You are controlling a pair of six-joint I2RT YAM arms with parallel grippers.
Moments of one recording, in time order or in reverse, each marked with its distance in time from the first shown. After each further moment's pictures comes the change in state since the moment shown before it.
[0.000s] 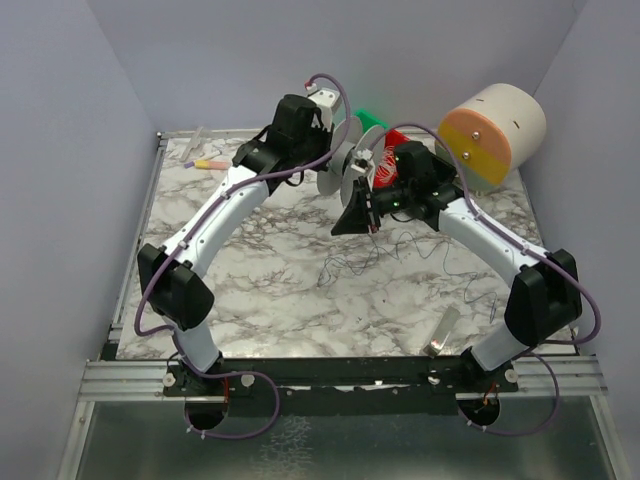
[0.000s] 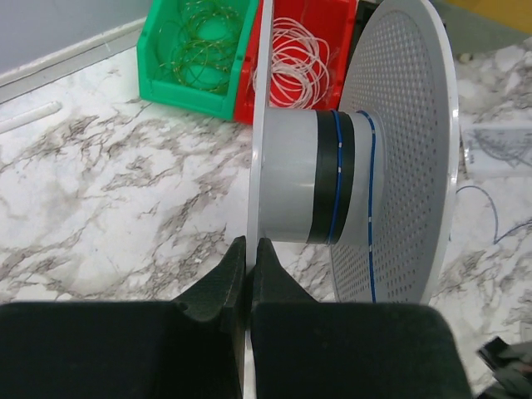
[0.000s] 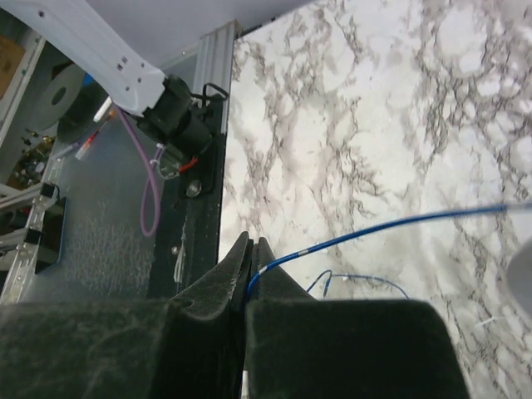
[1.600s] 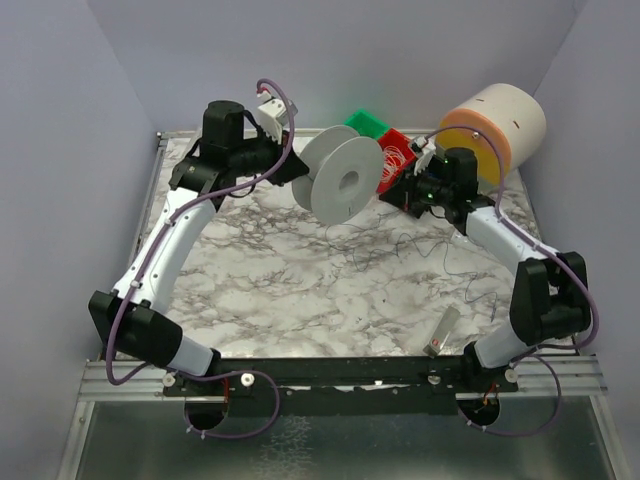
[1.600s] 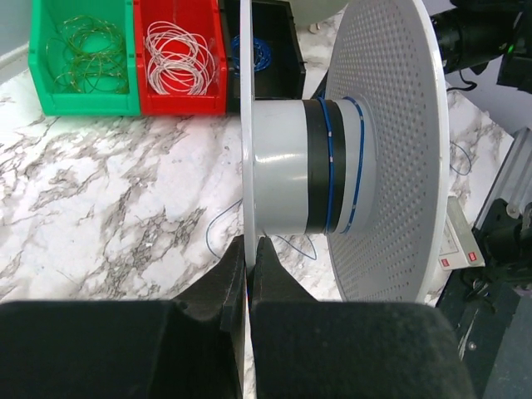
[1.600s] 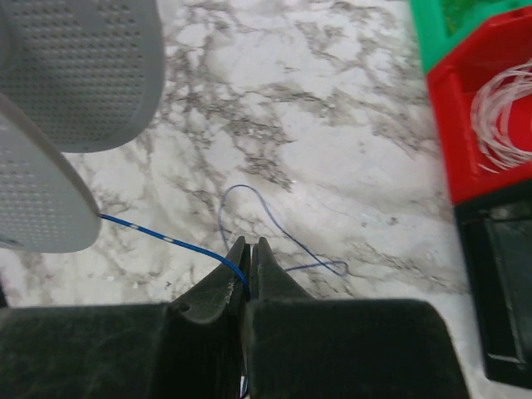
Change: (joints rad) left arm 0.242 -0.281 -0.238 0.040 0.636 0.087; right arm -0.307 -0.007 -0.240 0.313 0.404 0.105
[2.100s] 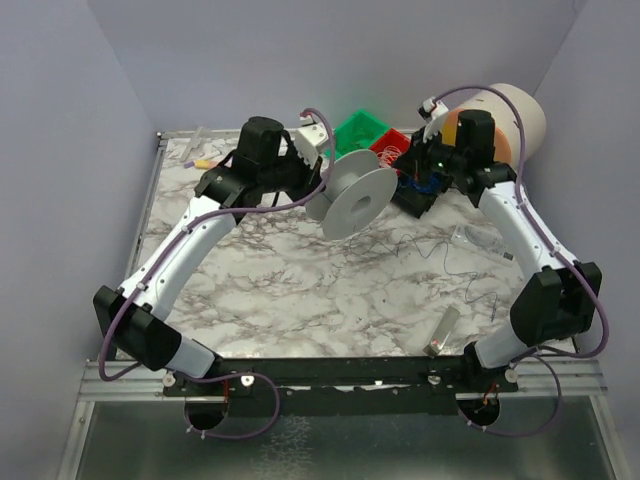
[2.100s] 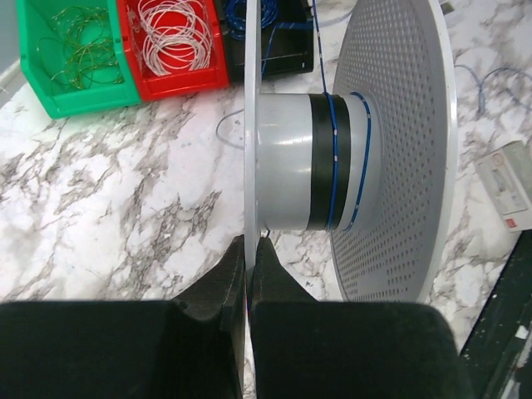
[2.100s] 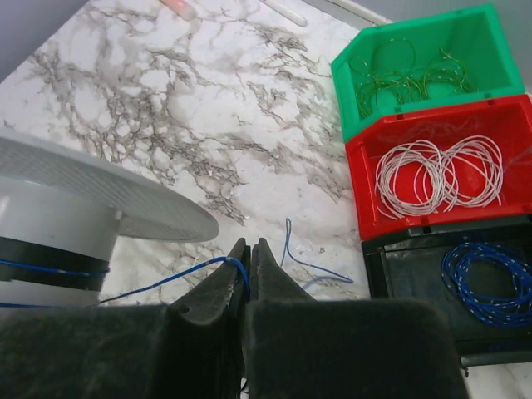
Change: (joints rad) left arm -0.174 -0.005 -0.027 -0.055 -0.185 0.186; right arm -0.002 -0.043 0.277 -0.275 0.192 -0.129
